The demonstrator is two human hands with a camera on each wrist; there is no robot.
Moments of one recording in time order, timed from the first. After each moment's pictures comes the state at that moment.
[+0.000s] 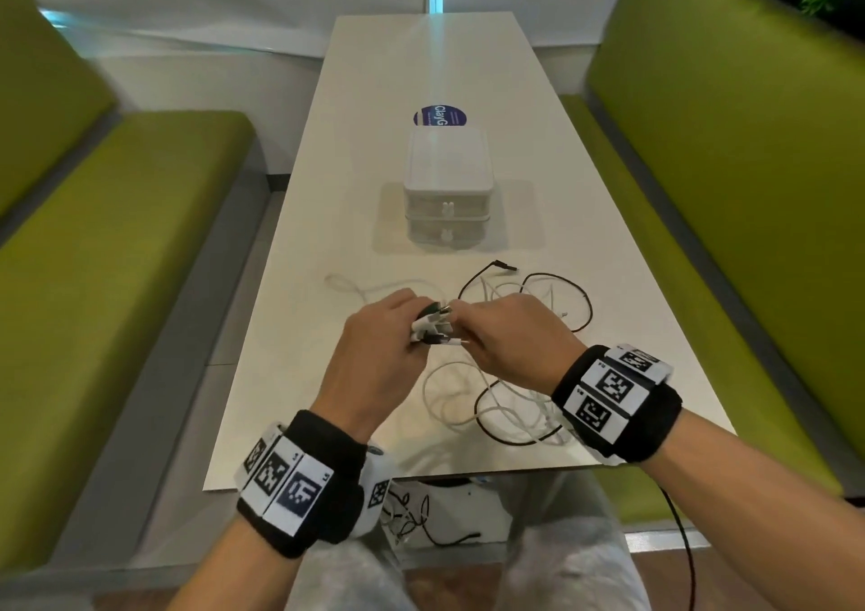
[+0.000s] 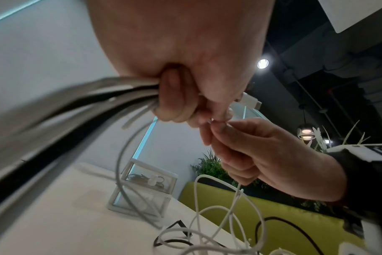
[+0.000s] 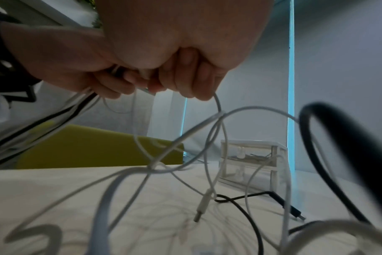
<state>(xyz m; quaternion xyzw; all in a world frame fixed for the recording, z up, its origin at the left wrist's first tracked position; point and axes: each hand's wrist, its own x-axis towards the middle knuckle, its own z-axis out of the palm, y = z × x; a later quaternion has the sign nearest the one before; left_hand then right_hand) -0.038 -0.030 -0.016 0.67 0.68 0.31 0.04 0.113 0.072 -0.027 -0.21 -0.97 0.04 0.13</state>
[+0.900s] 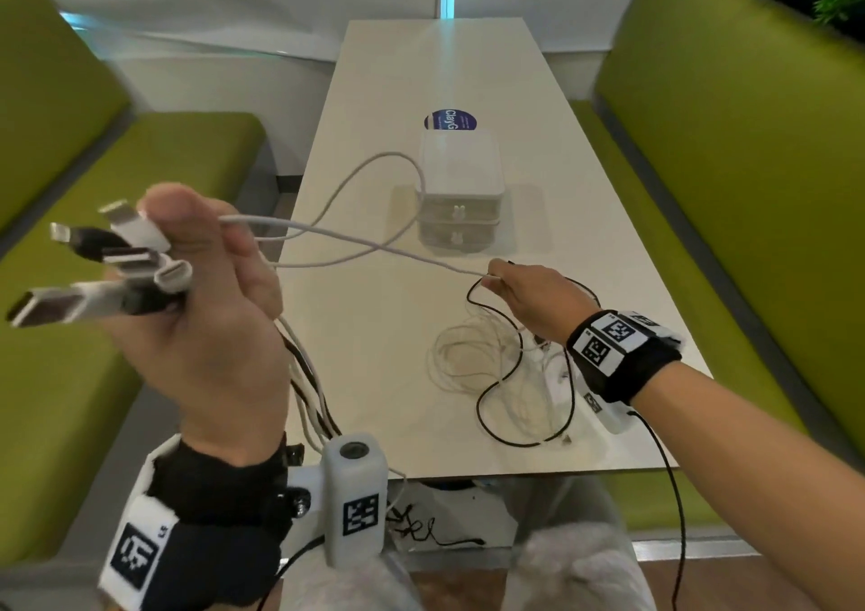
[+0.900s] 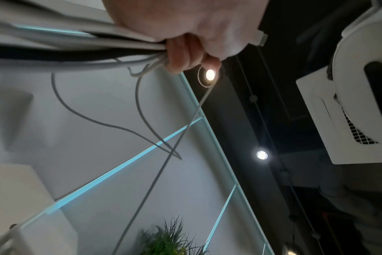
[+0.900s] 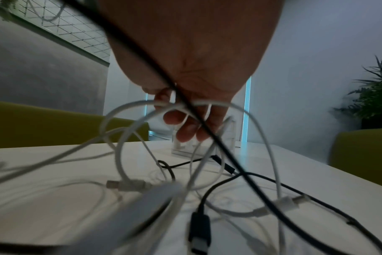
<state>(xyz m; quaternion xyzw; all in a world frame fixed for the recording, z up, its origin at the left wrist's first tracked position) -0.058 -0.068 0.072 0.31 0.46 0.83 0.00 0.113 0.128 -0.035 -0.38 -0.91 0.15 0.03</state>
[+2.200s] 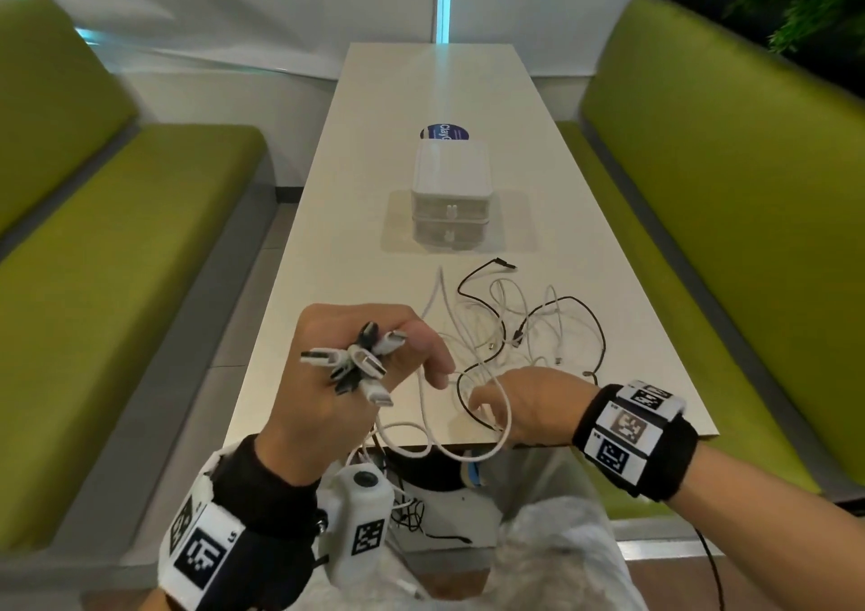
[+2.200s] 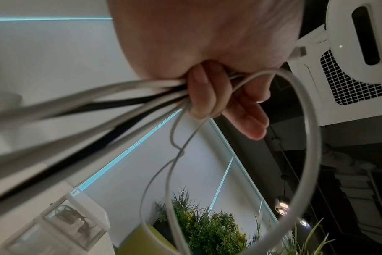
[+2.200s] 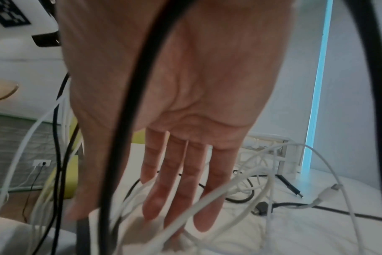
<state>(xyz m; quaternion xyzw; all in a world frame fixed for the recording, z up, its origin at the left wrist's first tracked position) -0.013 -0.122 0.061 0.66 0.44 0.57 0.22 0.156 0.024 -0.058 -0.23 -0.94 0.12 -0.22</state>
